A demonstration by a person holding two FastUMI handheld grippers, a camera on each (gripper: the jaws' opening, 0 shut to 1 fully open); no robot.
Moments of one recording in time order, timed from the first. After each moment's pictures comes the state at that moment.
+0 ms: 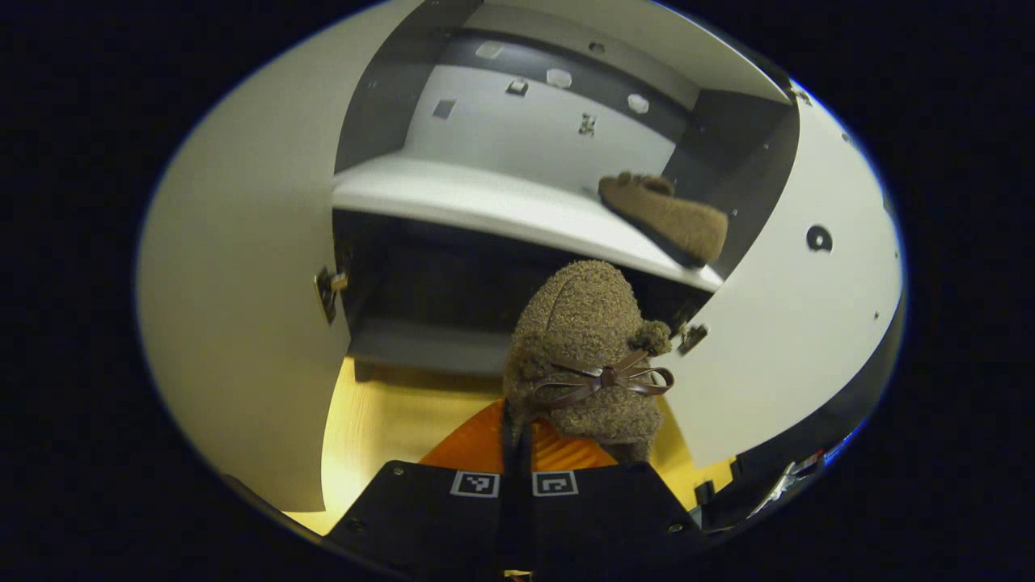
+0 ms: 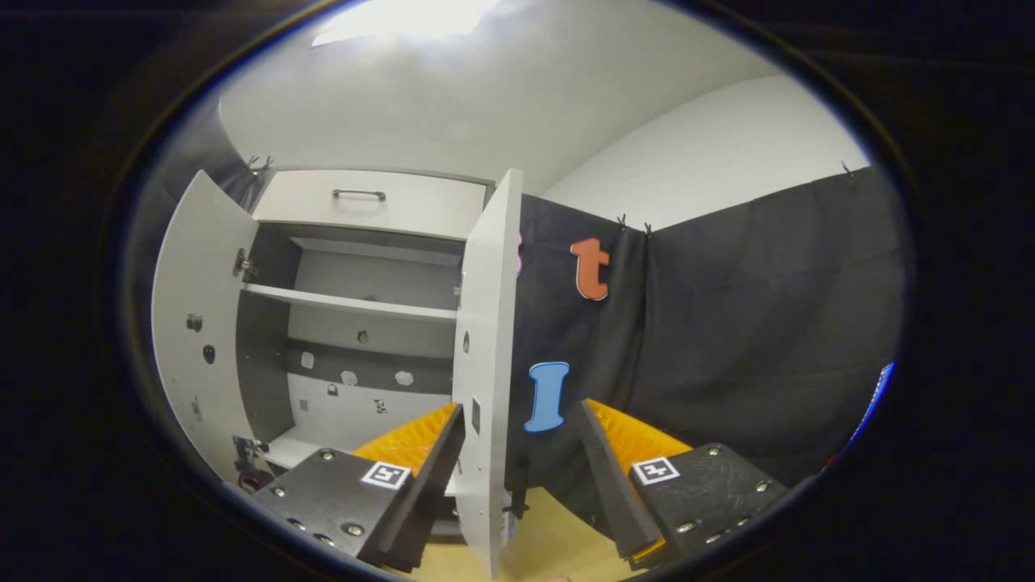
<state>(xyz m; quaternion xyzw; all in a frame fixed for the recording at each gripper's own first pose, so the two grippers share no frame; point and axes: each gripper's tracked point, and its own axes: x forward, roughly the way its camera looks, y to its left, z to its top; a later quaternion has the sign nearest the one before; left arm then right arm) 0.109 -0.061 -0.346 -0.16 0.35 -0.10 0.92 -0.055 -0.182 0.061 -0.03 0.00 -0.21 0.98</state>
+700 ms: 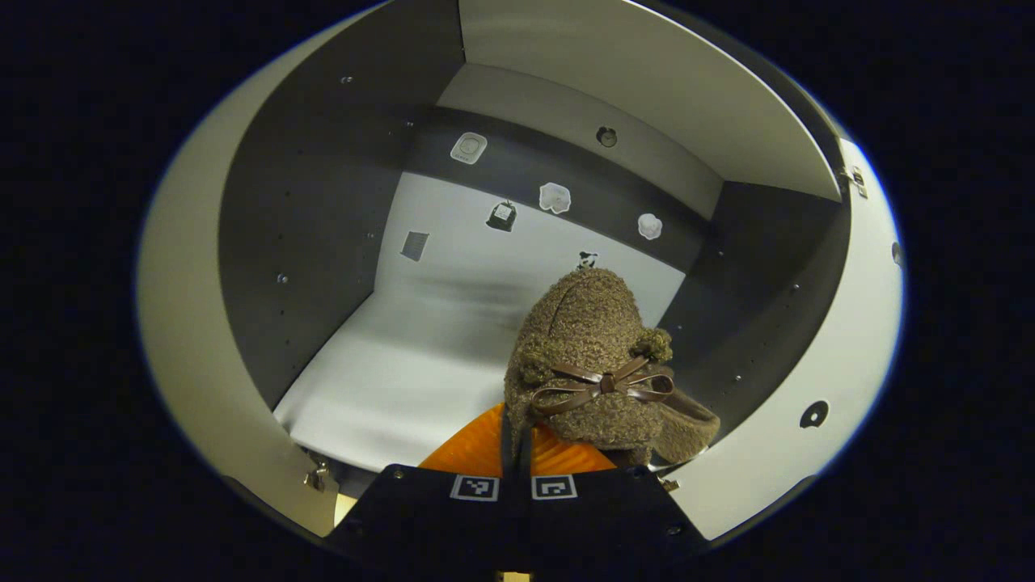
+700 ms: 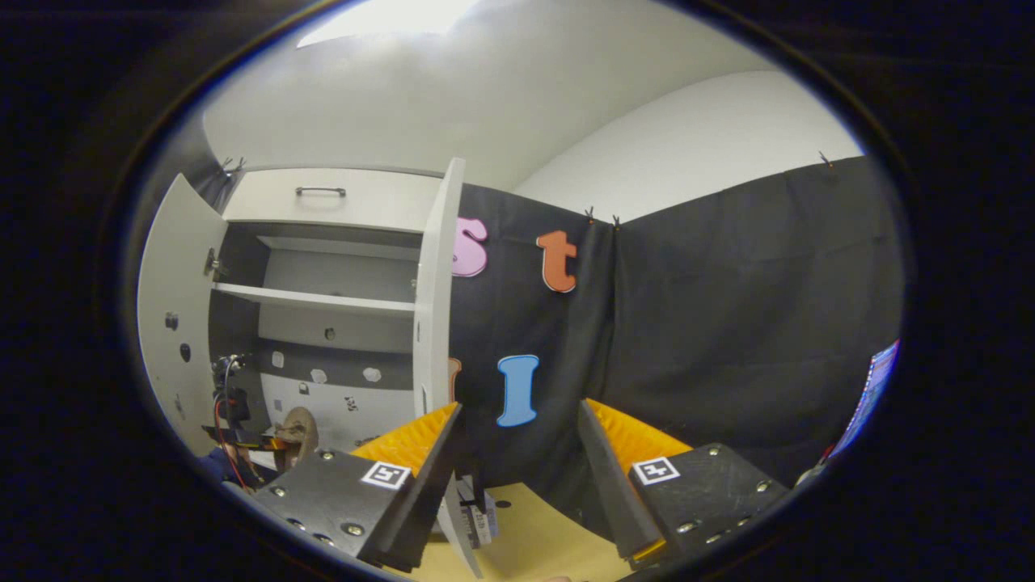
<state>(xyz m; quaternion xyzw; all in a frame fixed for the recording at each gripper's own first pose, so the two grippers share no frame) 0.295 -0.049 -0.234 -0.17 0.23 -0.06 0.96 -0.081 -0.231 0.045 -0.02 0.01 -0.26 0.96</state>
